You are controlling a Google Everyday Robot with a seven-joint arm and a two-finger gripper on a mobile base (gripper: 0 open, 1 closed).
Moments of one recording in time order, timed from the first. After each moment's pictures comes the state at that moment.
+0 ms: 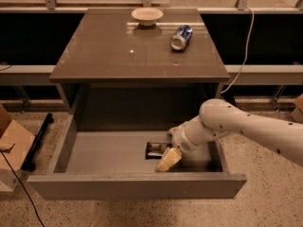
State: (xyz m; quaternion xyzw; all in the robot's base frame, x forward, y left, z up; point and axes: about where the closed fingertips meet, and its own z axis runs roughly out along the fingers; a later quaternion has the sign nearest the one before) arm 0.538 -0.058 0.598 -0.53 0.79 0.22 0.22
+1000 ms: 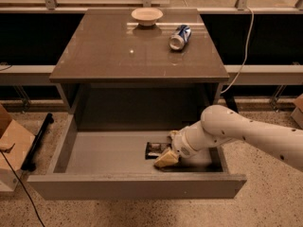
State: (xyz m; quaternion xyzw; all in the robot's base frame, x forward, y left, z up) arm 0.521 -0.055 0.585 -0.51 0.80 0.24 0.22
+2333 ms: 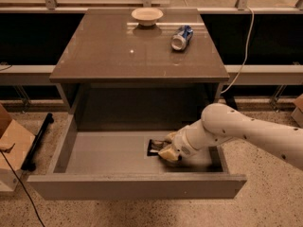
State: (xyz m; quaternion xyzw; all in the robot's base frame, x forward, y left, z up) arm 0.521 -0.055 0.596 -0.51 0.80 0.24 0.22
